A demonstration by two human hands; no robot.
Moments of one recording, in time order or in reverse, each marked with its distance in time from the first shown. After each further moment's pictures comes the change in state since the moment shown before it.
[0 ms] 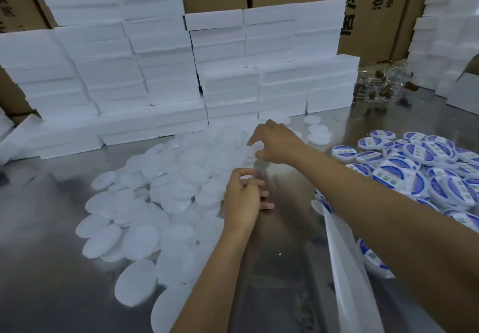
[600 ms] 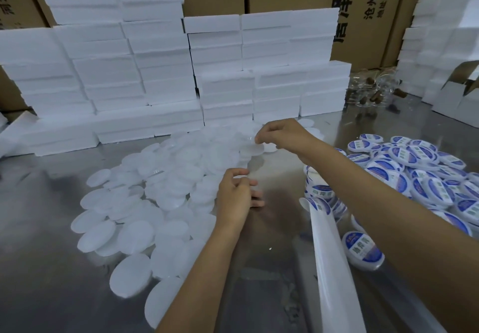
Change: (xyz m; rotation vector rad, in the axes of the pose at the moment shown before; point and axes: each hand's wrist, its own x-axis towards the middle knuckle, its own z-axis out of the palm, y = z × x) left_hand -0.005 0.004 -0.001 -0.060 -0.004 -0.016; right_hand -0.037 0.007 -0.032 0.933 0.063 0.240
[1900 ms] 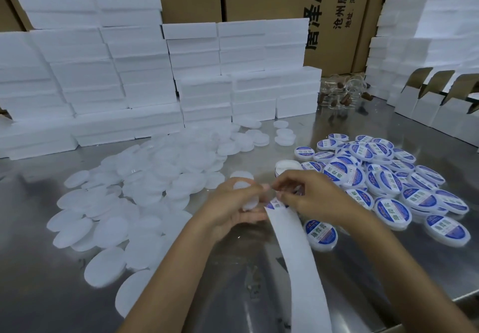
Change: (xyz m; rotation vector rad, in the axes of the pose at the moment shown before) left_hand -0.048 0.022 0.011 -0.093 -0.433 -0.233; right_hand -0.149 0.048 -0.038 -0.352 0.000 -0.097
